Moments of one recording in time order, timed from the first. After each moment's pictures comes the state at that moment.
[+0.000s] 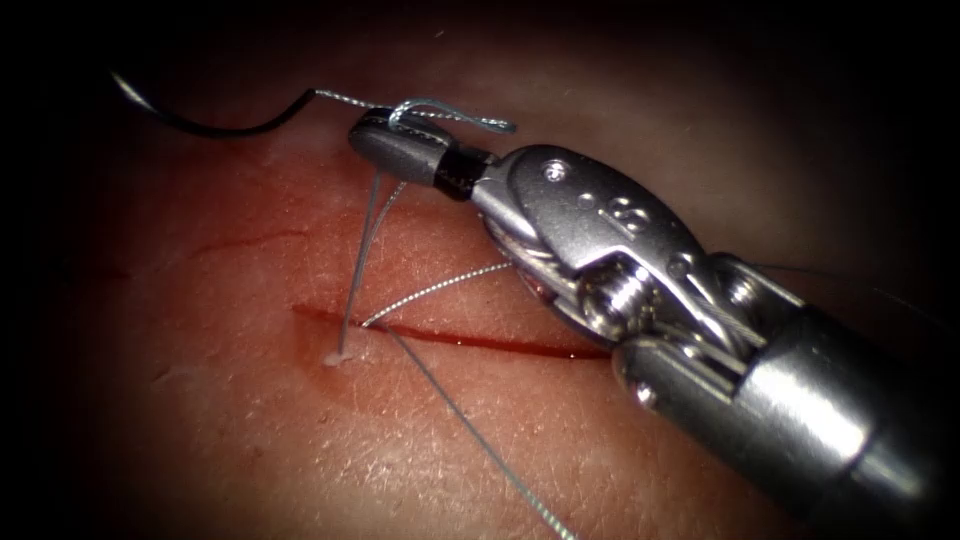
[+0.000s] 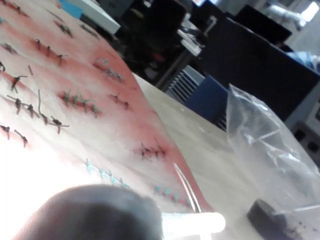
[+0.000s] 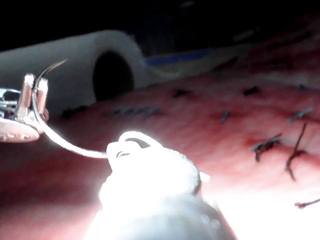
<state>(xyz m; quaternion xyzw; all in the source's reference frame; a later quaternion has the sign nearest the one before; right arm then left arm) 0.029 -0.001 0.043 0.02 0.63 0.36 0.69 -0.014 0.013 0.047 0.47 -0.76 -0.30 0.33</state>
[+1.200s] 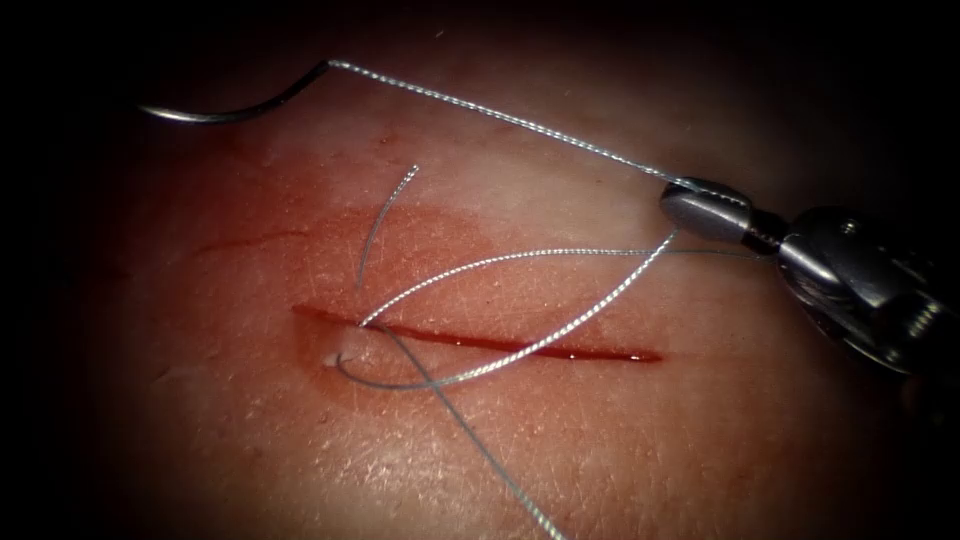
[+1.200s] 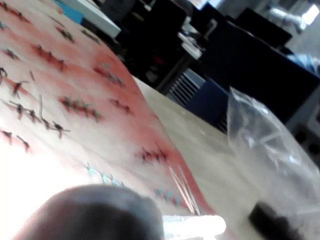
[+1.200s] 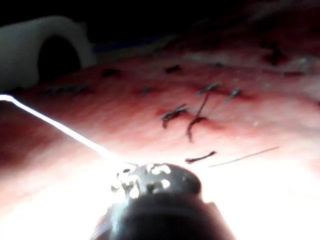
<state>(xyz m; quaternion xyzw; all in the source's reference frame) 0.007 -0.004 0.049 0.07 0.53 0.42 0.73 -0.013 0.014 0.047 0.46 -0.76 -0.31 0.34</state>
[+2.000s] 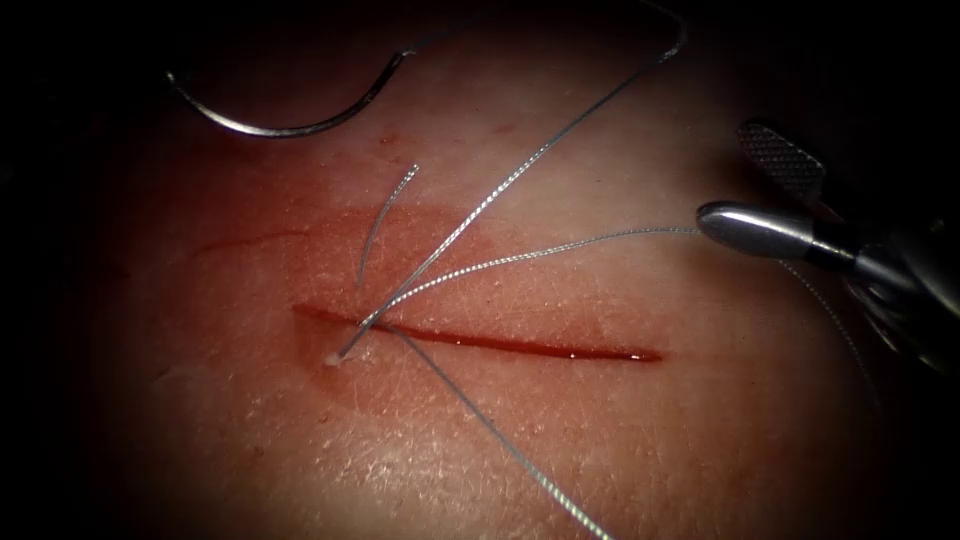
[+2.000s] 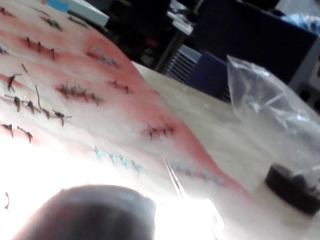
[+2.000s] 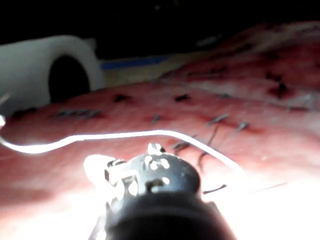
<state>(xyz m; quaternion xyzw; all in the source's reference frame) 0.014 -0.007 0.042 0.10 0.57 0.38 0.72 -0.015 0.012 0.051 0.40 -0.71 -0.35 0.46</state>
